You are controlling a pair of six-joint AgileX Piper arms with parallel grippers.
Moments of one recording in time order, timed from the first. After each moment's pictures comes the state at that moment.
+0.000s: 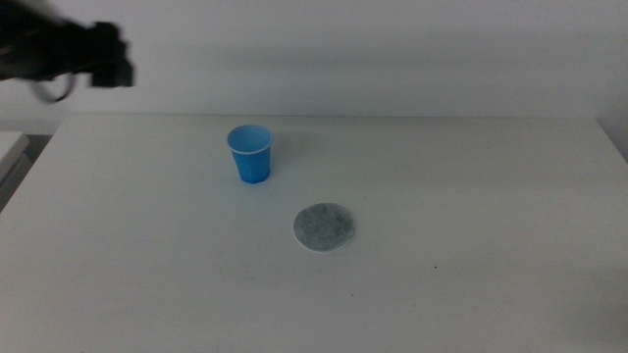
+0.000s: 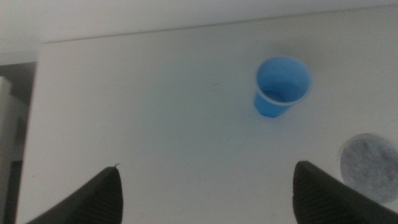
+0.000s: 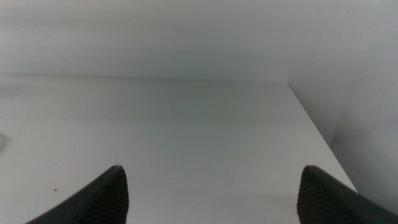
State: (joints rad) left arm -0.14 1.36 -1.35 -0.01 0.89 0.00; right arm -0.02 0.00 0.00 -0.03 0.25 -0.02
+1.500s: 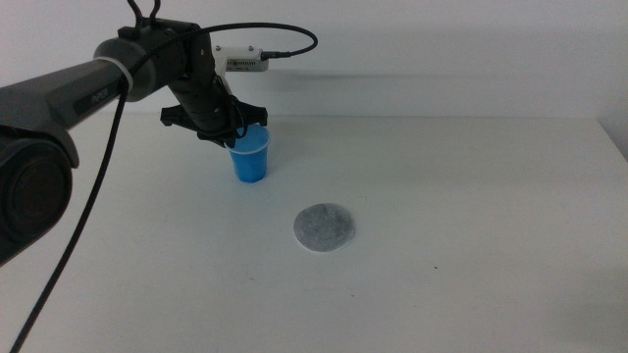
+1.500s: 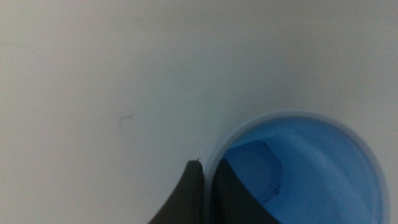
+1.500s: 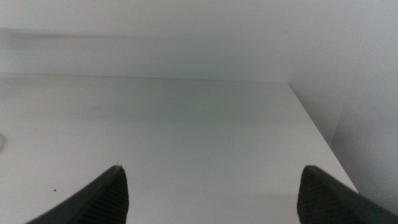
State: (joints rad) left arm -0.25 2.26 -1.92 0.00 0.88 -0.18; right arm -0.02 0.00 0.00 -0.03 0.25 -0.02
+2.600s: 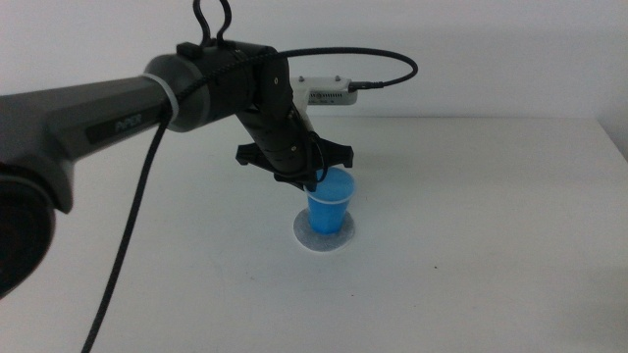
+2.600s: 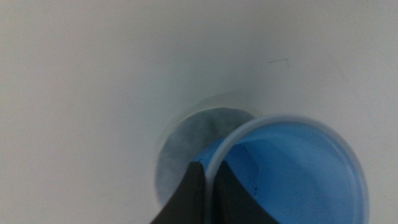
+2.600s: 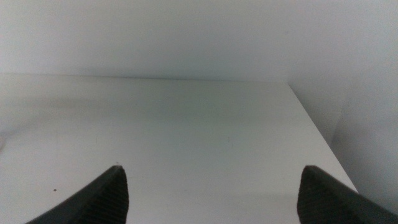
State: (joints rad) left arm -0.51 2.05 -1.65 -0.14 0.85 -0.22; right arm -0.02 0.00 0.00 -0.03 0.25 -0.02
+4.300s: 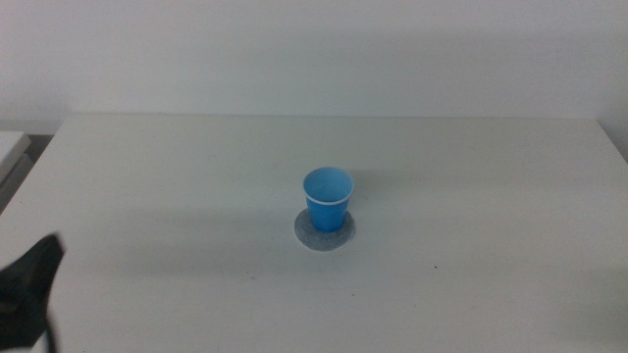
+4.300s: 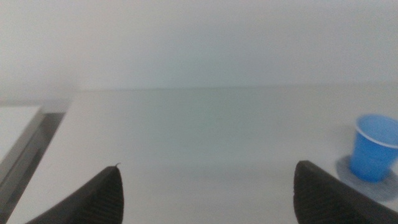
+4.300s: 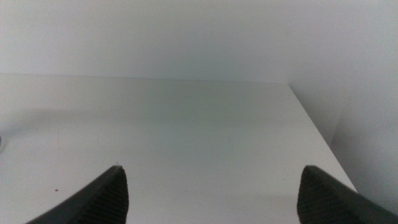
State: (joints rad) left arm -0.14 0.38 -0.23 0.14 0.17 -0.21; right arm -0.02 0.00 0.00 -0.03 0.25 -0.02
